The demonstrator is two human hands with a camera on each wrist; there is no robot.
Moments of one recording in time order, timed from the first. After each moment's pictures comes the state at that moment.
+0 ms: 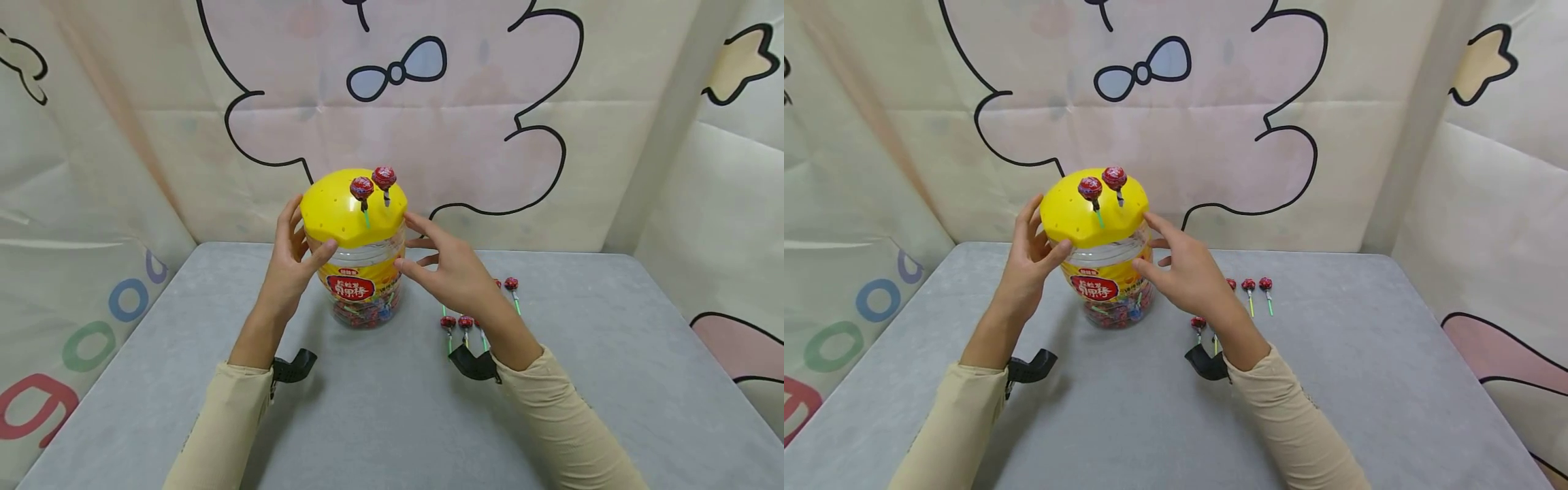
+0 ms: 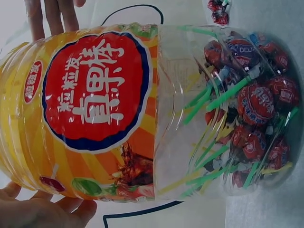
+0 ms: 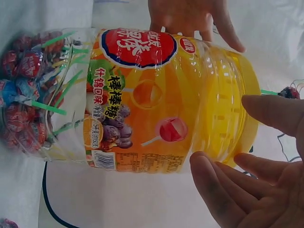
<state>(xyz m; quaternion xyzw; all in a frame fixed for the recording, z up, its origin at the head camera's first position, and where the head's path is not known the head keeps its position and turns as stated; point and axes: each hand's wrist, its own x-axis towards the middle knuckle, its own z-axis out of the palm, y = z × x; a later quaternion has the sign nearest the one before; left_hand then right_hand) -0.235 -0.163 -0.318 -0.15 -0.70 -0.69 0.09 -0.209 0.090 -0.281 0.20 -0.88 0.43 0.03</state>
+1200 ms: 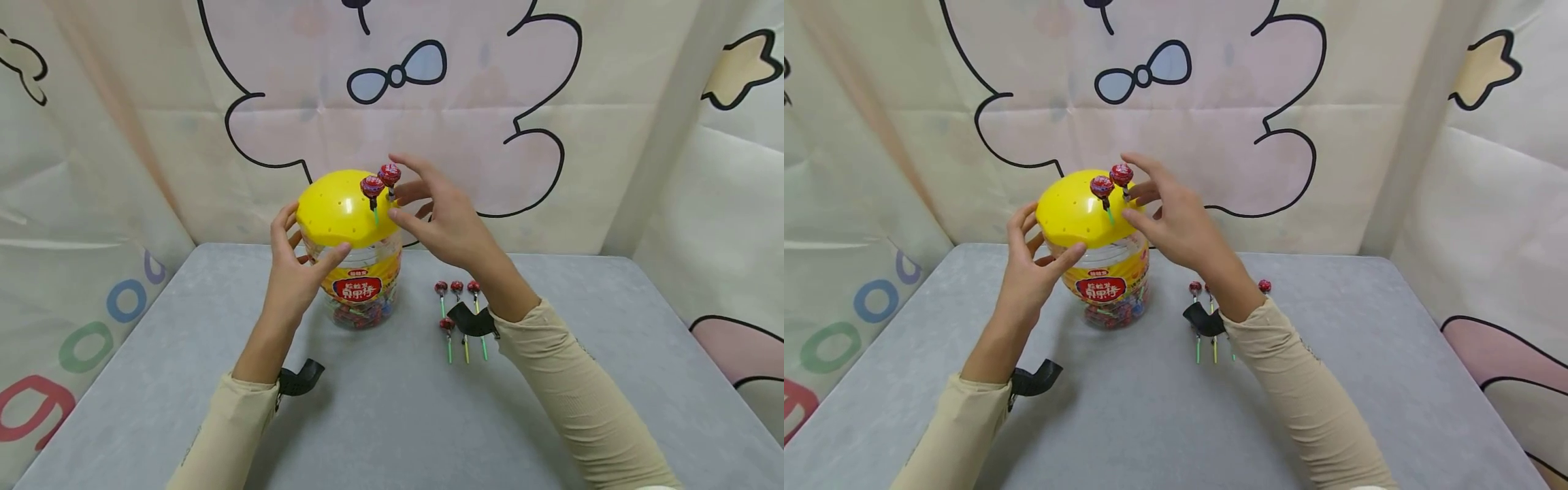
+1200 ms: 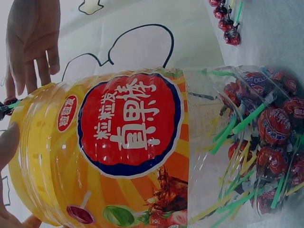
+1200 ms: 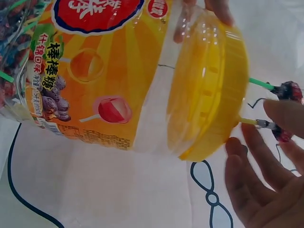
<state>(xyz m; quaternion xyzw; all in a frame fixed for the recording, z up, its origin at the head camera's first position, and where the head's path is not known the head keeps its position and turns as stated) -0.215 -0.144 -0.306 -0.04 -0.77 -0.62 0.14 -0.243 0.086 -0.237 0.29 -0.86 0.40 0.15</state>
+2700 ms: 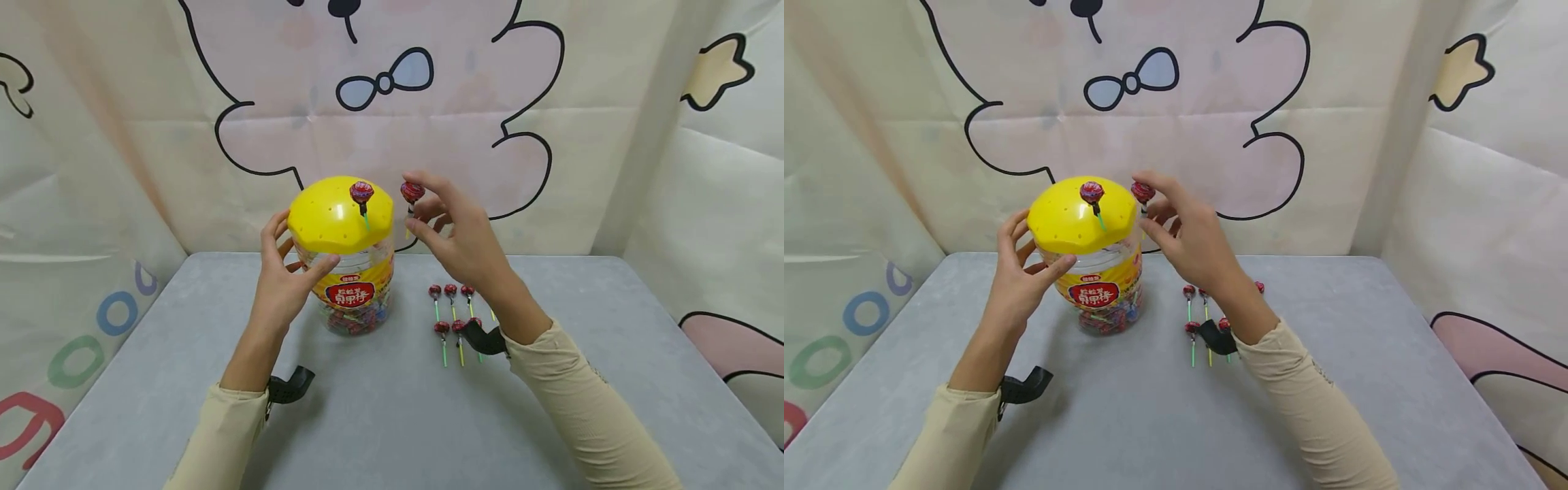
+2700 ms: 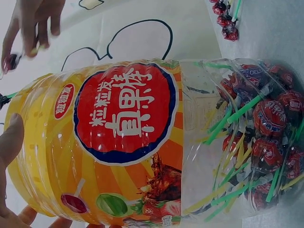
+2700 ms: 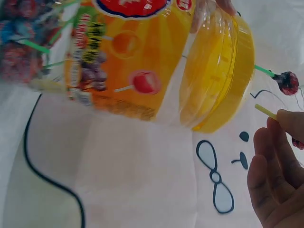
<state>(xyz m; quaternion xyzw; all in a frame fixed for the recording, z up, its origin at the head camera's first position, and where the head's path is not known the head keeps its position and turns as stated) -0.218 -0.152 -0.306 -0.04 -0.79 -0.60 0.12 -0.226 0.108 -0.250 0.29 -0.83 0.40 0.25</state>
